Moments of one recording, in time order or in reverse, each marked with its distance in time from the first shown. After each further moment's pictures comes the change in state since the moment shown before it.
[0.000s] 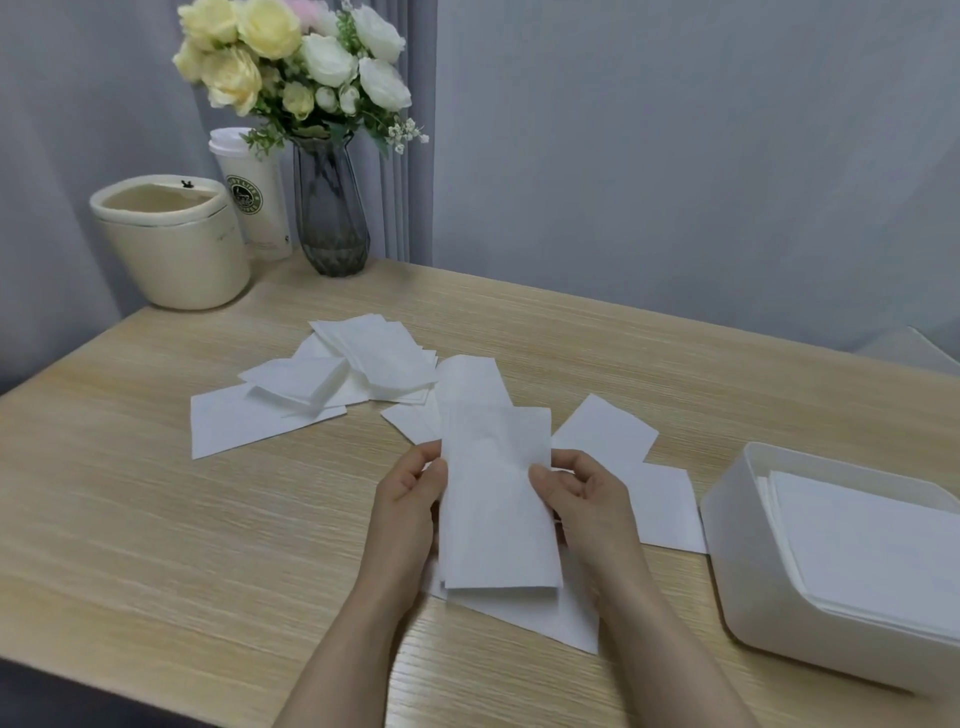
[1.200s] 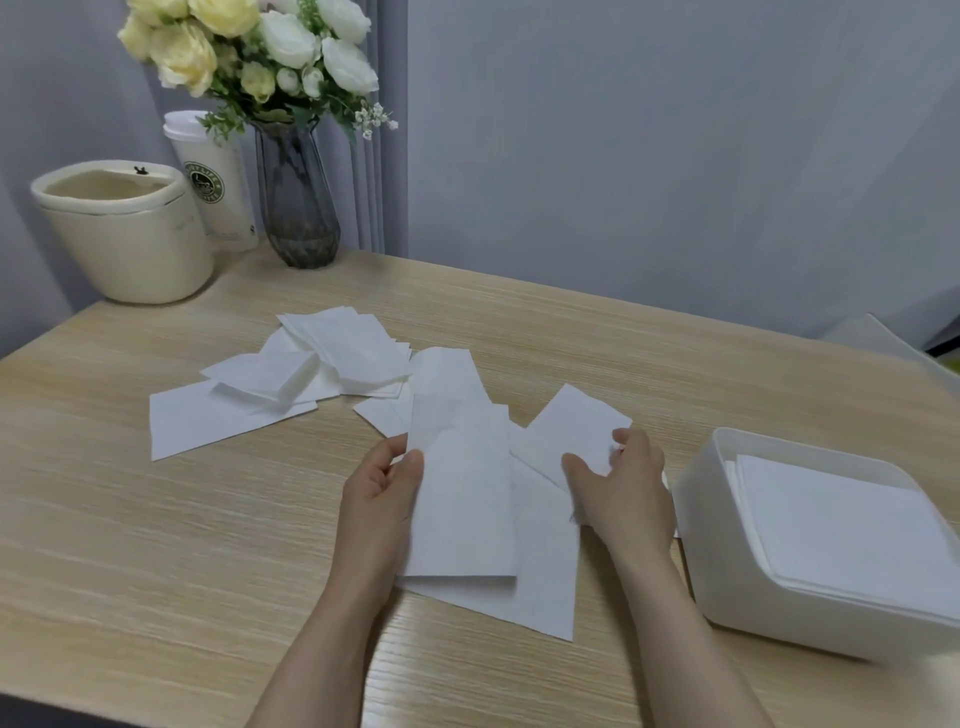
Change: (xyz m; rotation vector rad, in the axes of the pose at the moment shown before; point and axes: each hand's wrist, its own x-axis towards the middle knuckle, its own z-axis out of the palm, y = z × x) left_hand 0.004 -0.007 -0.002 0.036 0.065 0.053; right_hand 0.028 0.006 -0.042 -0.728 0.402 0.015
